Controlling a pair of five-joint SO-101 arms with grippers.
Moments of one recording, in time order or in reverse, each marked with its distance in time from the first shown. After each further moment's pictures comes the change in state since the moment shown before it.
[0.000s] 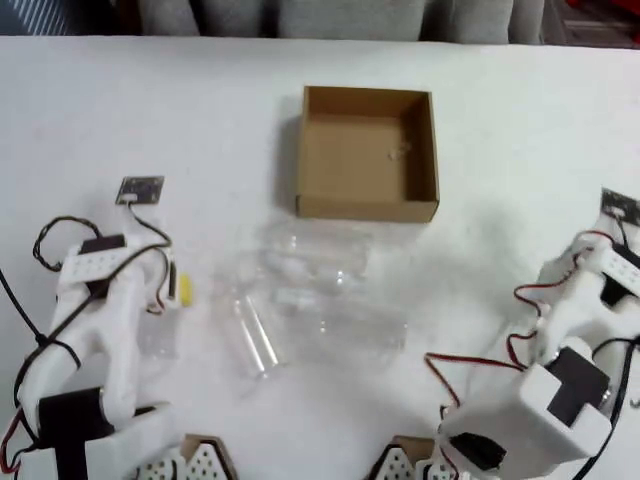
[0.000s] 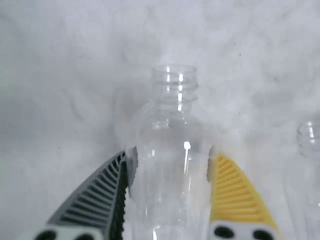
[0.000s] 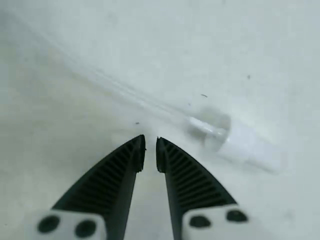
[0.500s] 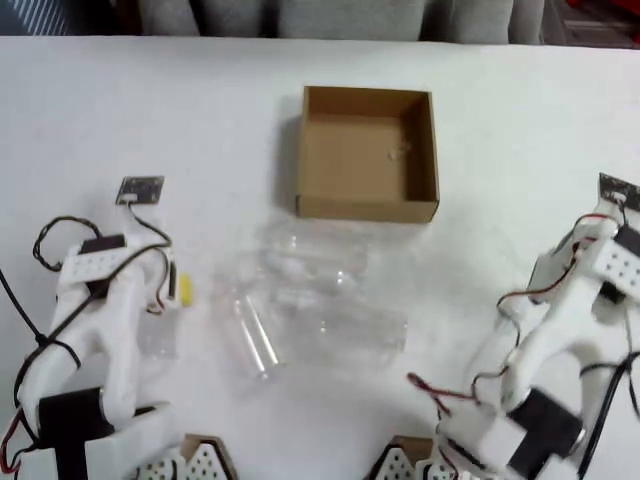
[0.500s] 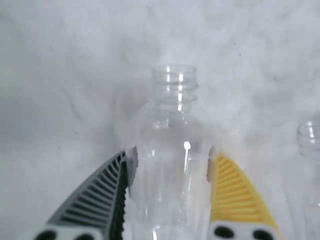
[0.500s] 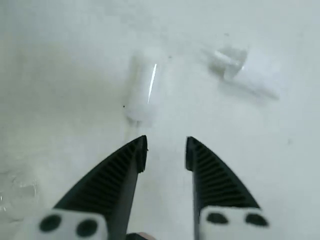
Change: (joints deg) left arm 0.0 0.0 0.0 0.0 0.0; right arm -1.8 -18.6 0.4 22.8 -1.1
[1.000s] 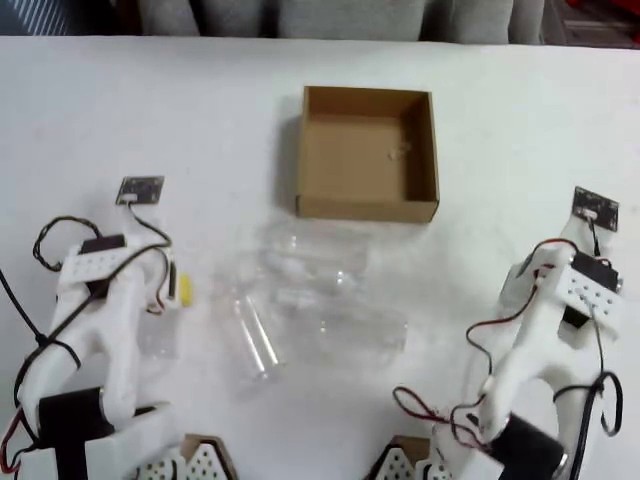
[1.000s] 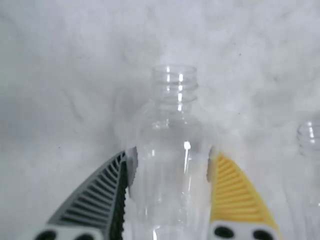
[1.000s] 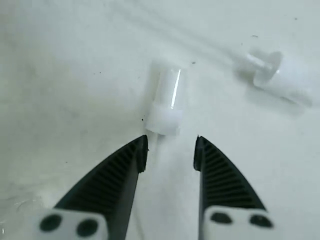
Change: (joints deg) left arm 0.0 0.0 0.0 0.0 0.0; right arm -4.5 -4.7 14.9 -14.9 -6.4
